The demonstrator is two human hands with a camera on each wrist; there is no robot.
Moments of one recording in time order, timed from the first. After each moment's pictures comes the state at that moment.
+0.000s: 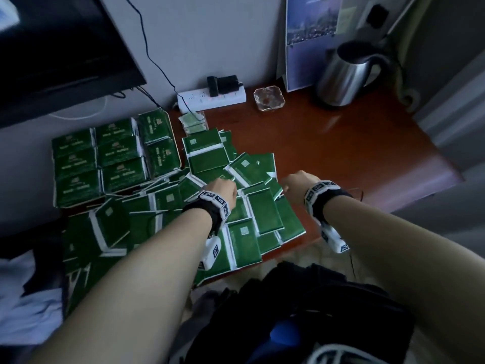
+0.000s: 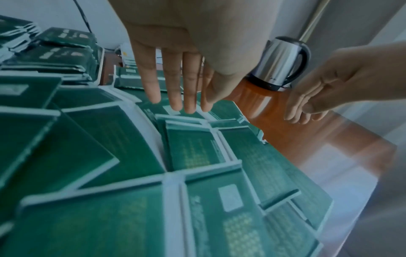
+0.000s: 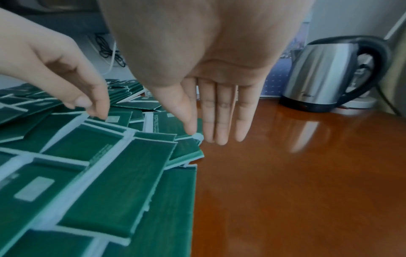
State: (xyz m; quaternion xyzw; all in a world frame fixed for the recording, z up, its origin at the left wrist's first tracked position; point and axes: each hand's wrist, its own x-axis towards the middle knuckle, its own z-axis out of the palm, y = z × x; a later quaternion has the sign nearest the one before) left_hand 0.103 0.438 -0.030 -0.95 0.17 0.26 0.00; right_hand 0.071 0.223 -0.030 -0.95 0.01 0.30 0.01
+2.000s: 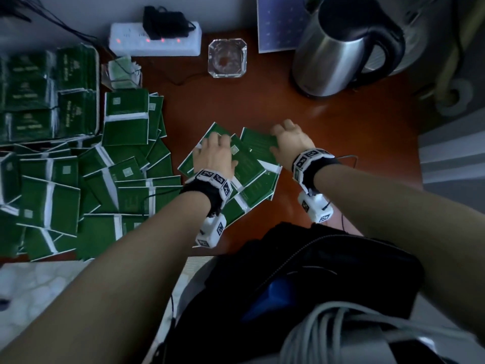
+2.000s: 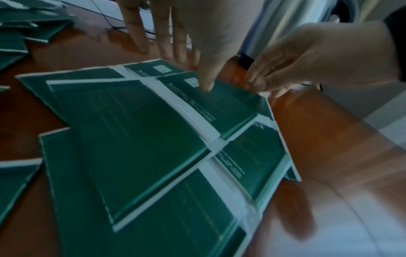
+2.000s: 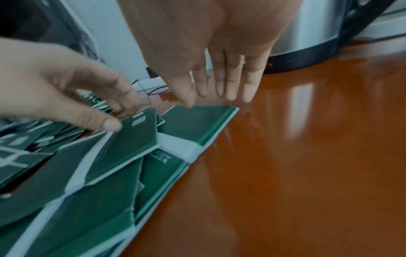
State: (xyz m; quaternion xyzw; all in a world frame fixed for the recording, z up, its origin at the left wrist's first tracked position) left_hand 0.159 0.183 -0.082 -0.98 -0.02 0.19 -0.02; right_hand 0.204 -0.004 -0.089 -0.95 -0.09 0.26 0.13
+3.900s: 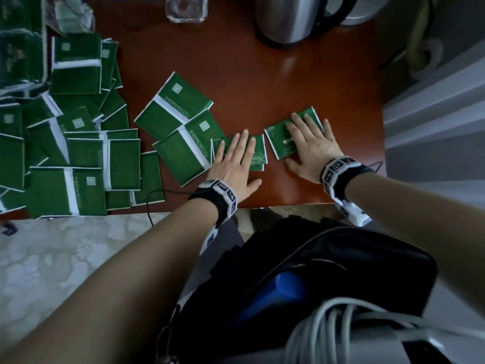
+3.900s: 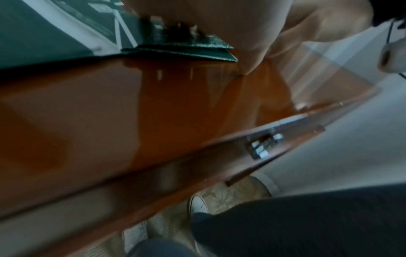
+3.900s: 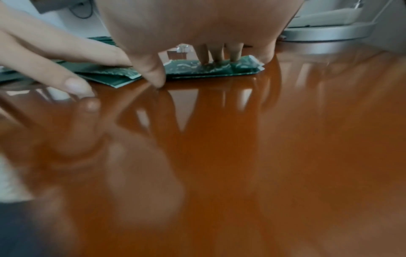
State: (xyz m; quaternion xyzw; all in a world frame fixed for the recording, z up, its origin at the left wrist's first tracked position) left_hand 0.030 0.077 -0.137 -0.96 0.18 0.21 0.00; right_hand 0.080 -0.153 -0.123 -0.96 -0.20 0.21 0.02
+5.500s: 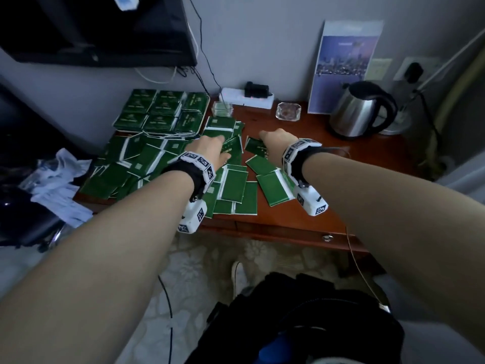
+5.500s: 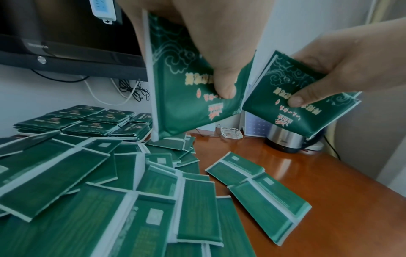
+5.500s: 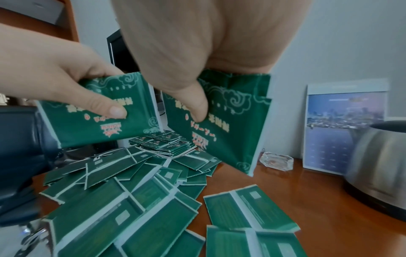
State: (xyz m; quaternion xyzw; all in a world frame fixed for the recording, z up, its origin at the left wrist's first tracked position) left_hand -0.033 0.332 0.094 -1.00 -0.06 0.07 0.01; right_hand 0.031 0.146 0.099 -0.95 -0.27 0.13 0.04
